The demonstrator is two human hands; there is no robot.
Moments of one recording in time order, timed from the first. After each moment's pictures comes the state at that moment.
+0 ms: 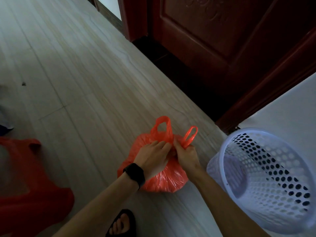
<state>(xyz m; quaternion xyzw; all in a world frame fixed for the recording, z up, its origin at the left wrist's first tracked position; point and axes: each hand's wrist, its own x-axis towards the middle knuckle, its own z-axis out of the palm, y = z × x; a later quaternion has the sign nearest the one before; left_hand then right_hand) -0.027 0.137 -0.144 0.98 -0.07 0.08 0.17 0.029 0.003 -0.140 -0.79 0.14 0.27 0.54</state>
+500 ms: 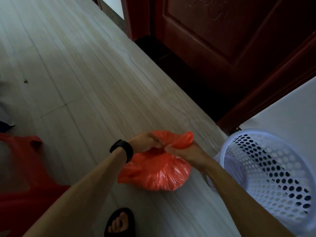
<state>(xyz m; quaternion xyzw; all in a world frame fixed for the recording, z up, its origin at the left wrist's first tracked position) 0.012 0.186 -0.127 0.75 0.18 -0.27 0.58 0.057 -0.020 -0.131 -0.71 -0.07 0.42 0.56</state>
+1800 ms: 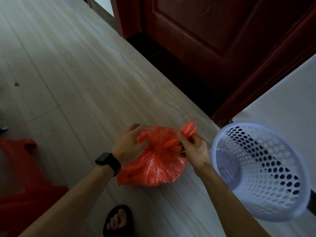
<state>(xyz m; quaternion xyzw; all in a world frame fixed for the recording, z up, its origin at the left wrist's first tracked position) -0.029 0.186 -0.120 0.91 0.09 -0.03 0.40 0.036 -0.035 -0.116 -0.79 0.10 0.21 0.57</state>
